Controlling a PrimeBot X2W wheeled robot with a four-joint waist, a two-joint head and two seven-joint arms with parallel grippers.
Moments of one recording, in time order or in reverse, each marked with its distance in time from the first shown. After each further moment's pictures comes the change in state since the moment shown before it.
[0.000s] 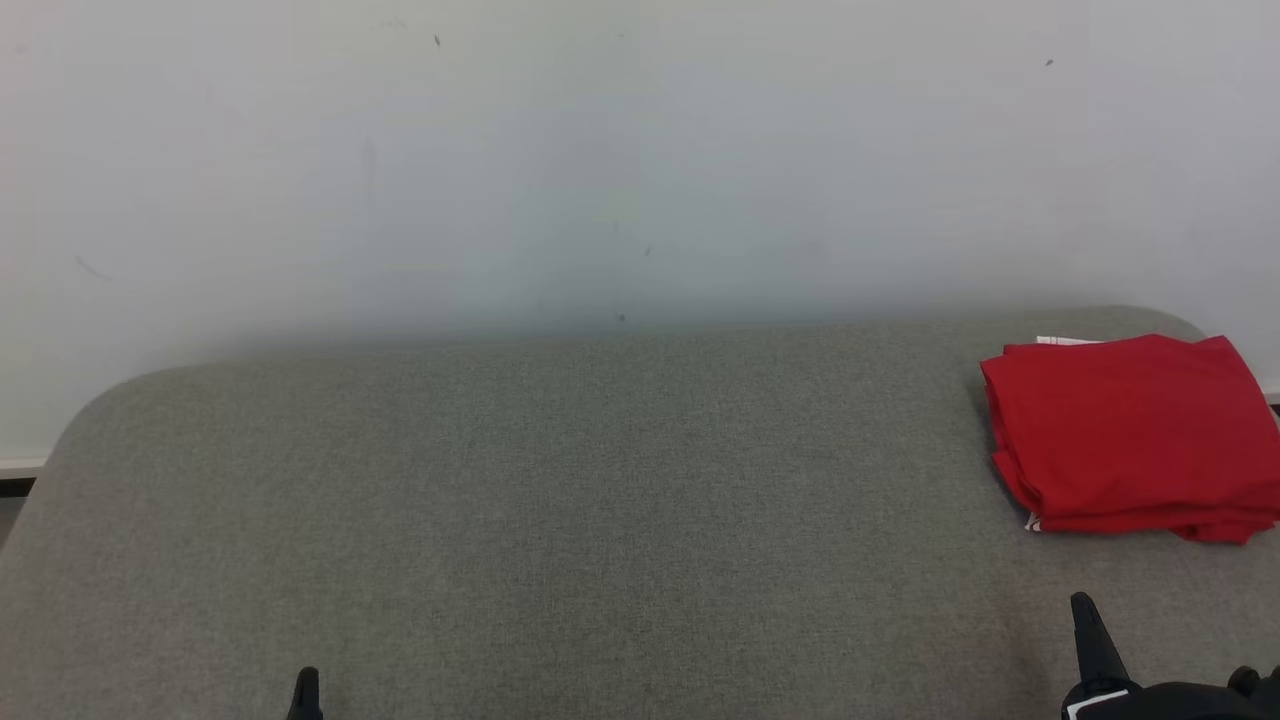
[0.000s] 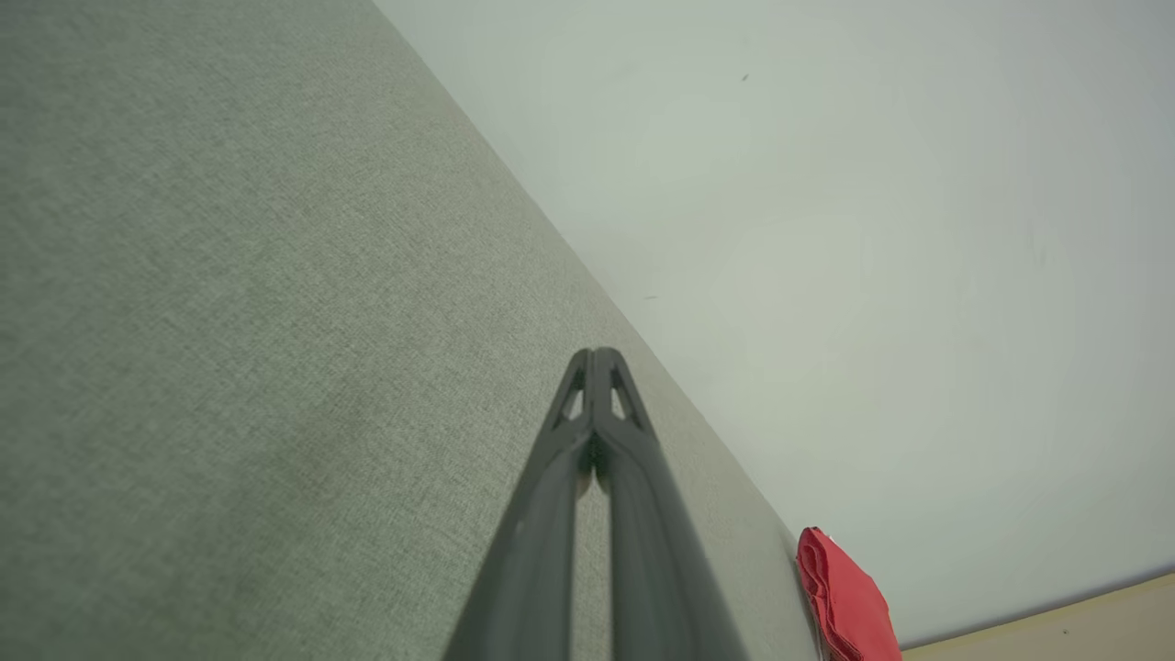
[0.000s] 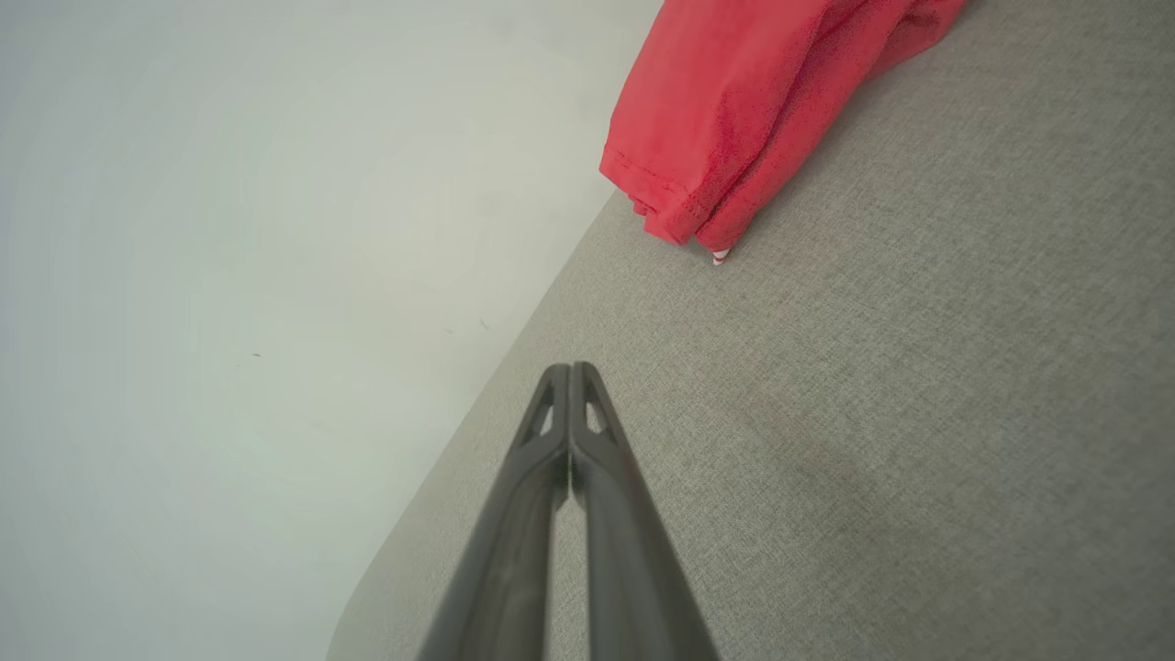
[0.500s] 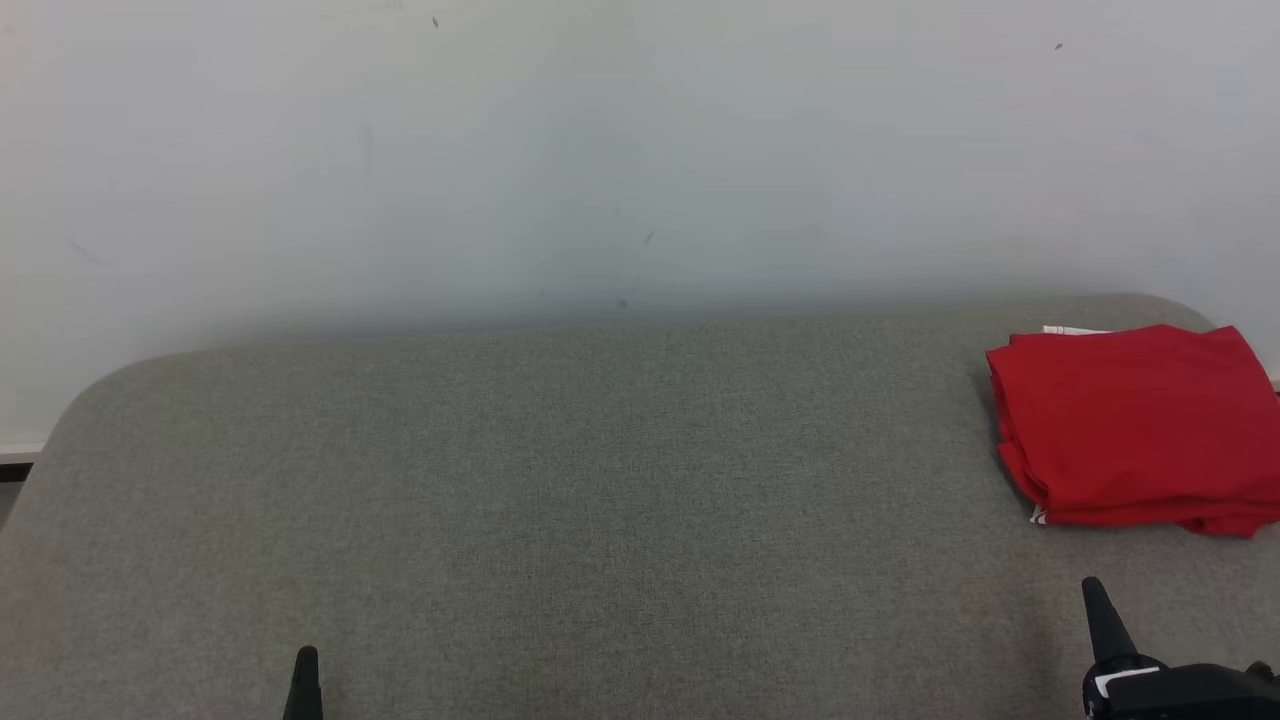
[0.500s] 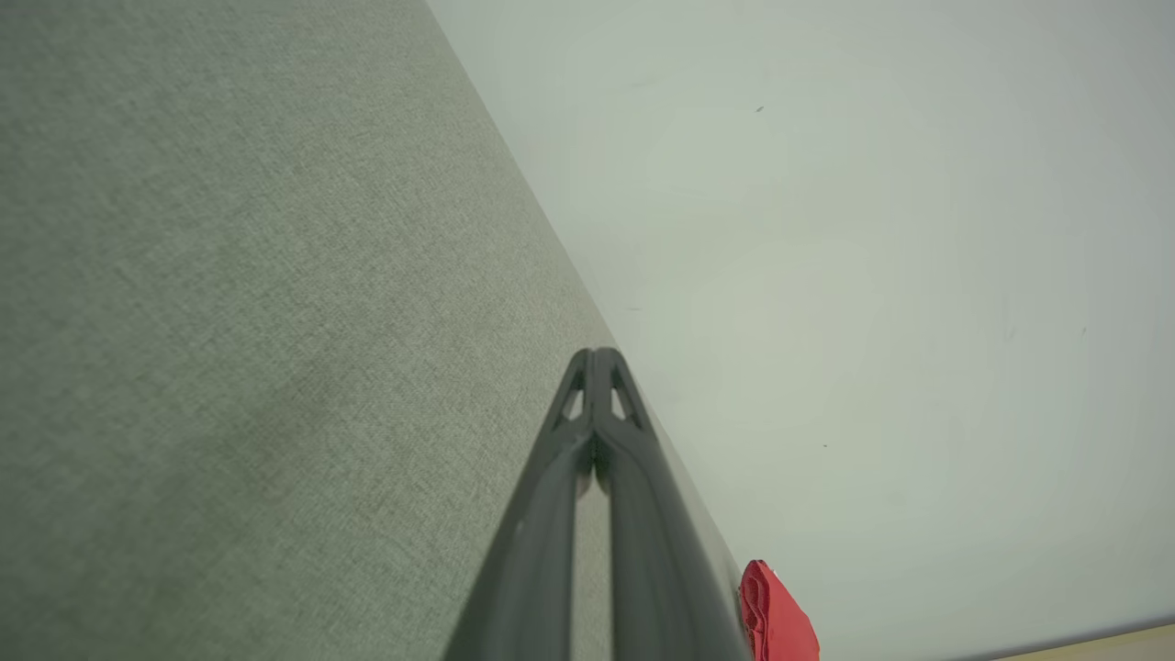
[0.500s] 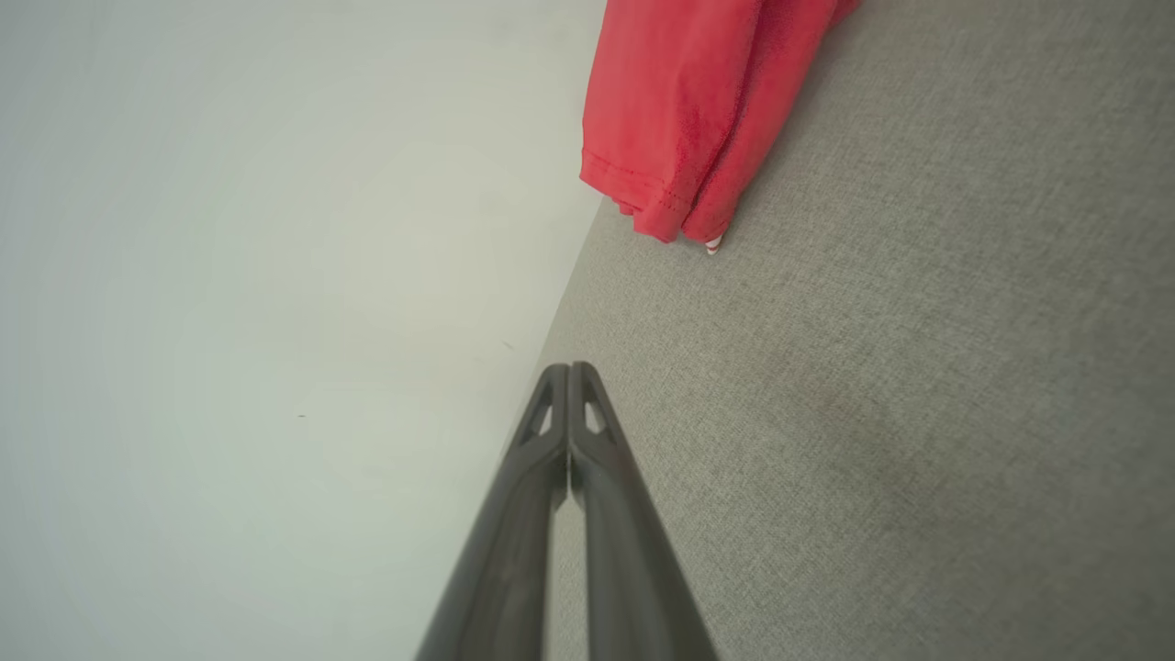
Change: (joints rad) left arm -0.052 0.000 -0.005 0.040 -0.172 -0.010 0.024; right arm -0.045 0.011 -0.056 0.030 0.164 0.000 0.054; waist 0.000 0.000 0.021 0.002
